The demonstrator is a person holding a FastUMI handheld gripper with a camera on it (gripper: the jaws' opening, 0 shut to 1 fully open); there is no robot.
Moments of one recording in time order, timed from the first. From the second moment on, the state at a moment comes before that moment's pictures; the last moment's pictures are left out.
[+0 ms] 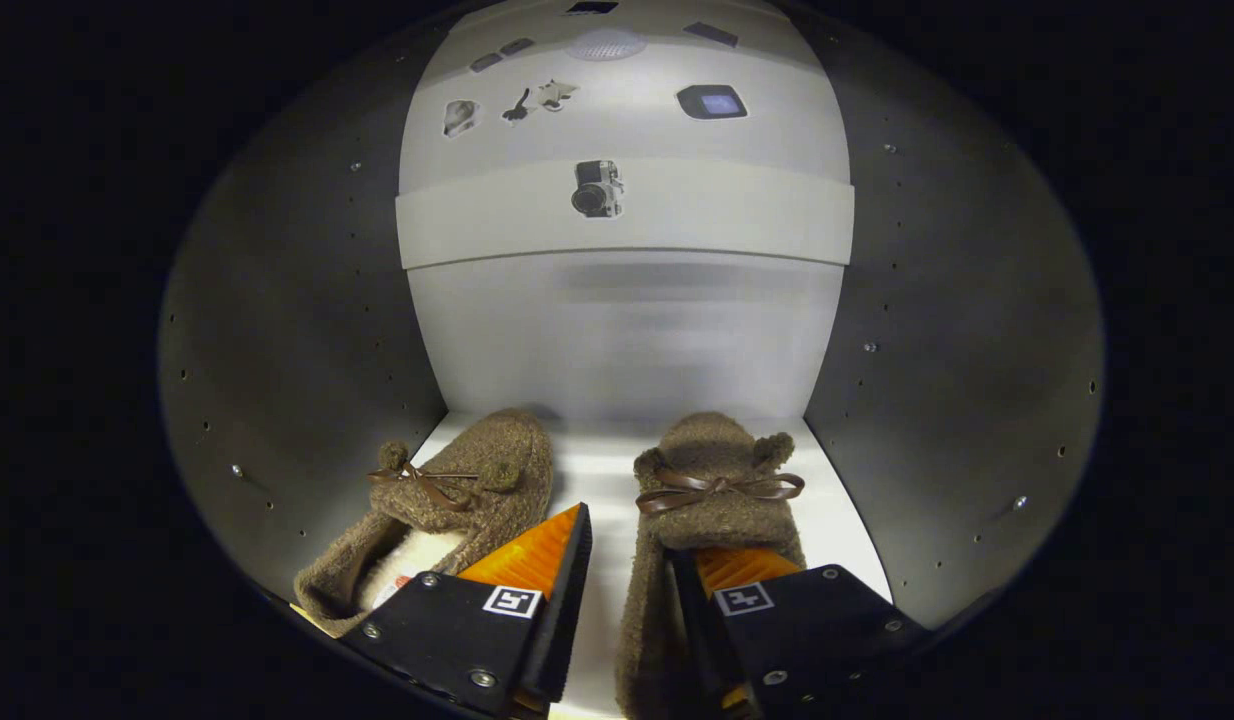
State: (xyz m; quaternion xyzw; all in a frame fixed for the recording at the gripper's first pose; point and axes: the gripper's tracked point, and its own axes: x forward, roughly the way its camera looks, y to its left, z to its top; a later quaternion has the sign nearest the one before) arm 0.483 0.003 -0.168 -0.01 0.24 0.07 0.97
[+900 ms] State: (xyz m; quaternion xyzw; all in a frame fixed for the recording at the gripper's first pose) arm 0.439 -0.006 -0.137 -0.01 0.22 0.05 0.97
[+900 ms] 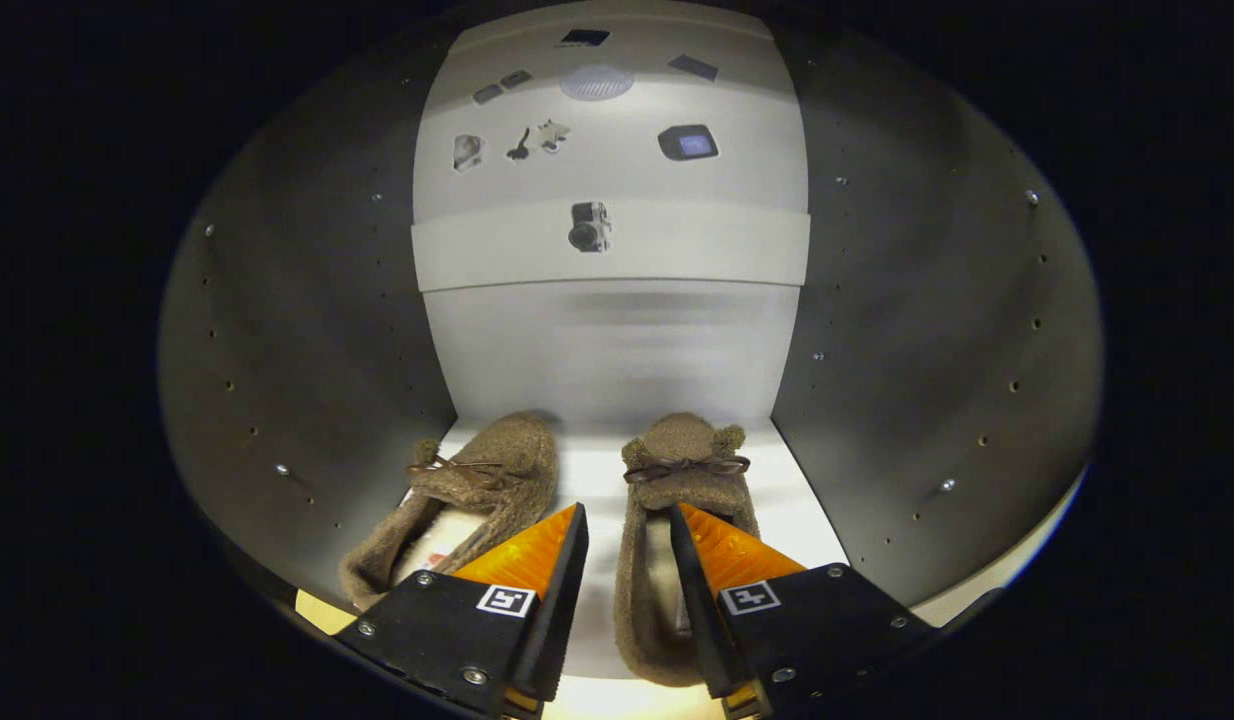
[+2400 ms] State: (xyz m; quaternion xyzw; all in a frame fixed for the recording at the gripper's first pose) arm 0.108 -0.005 -0.022 0.02 0.06 0.01 1.00
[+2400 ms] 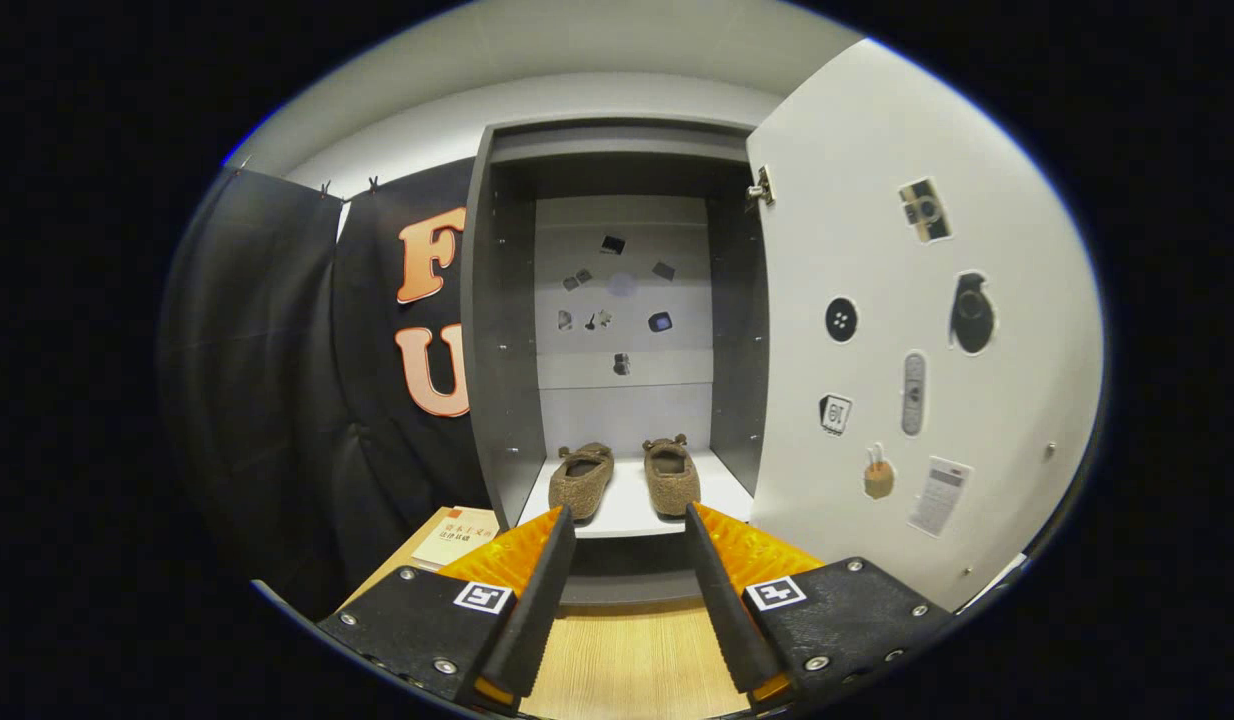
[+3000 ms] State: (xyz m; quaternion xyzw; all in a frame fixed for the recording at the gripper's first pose) arm 0.002 -0.062 -0.006 0.01 0.04 -0.04 1.00
